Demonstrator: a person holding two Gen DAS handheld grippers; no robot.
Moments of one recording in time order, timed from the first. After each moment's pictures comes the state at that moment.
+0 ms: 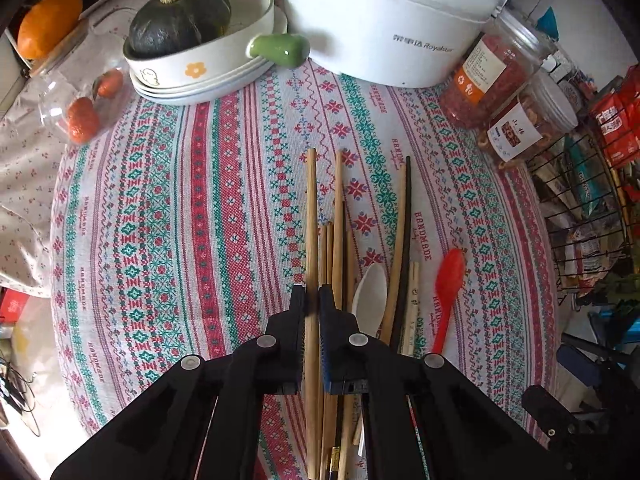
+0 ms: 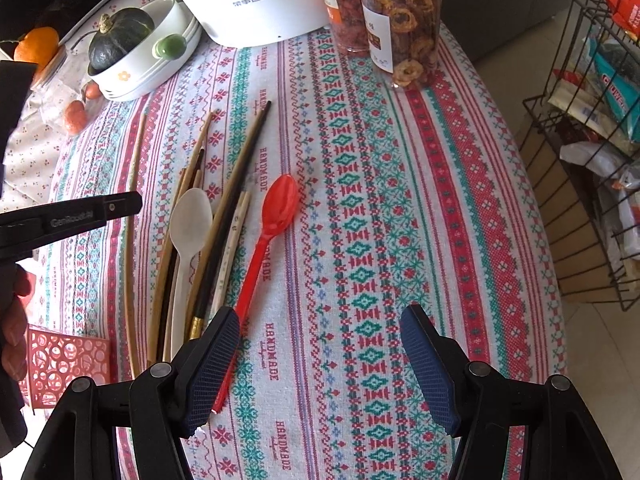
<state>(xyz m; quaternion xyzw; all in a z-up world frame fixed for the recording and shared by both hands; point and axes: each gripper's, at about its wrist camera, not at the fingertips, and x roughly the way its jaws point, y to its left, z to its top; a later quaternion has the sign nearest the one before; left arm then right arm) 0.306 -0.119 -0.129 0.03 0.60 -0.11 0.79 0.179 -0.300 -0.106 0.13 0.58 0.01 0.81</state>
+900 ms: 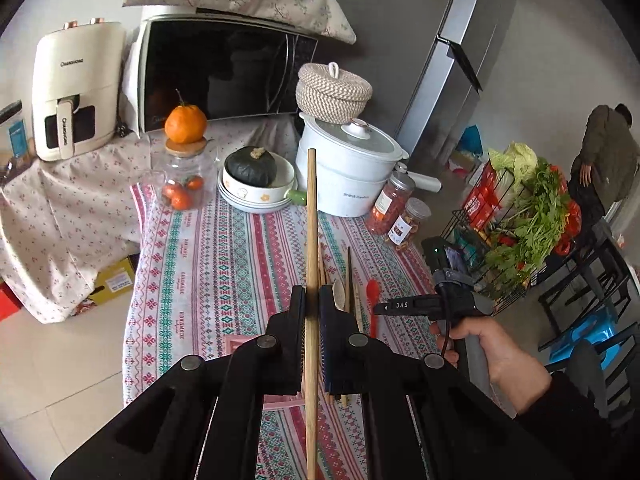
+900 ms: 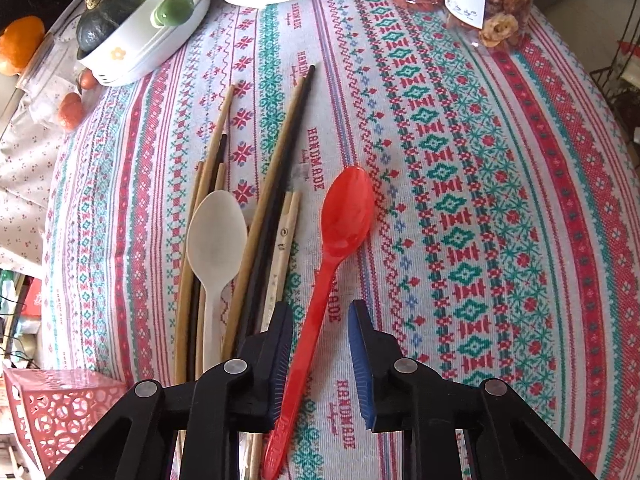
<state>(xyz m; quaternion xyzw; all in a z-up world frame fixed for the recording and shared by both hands) 0.115 0.041 0.026 -0.08 0.37 -0.19 0.91 0.229 -0.262 -0.161 0.16 0.60 0.03 0.78</state>
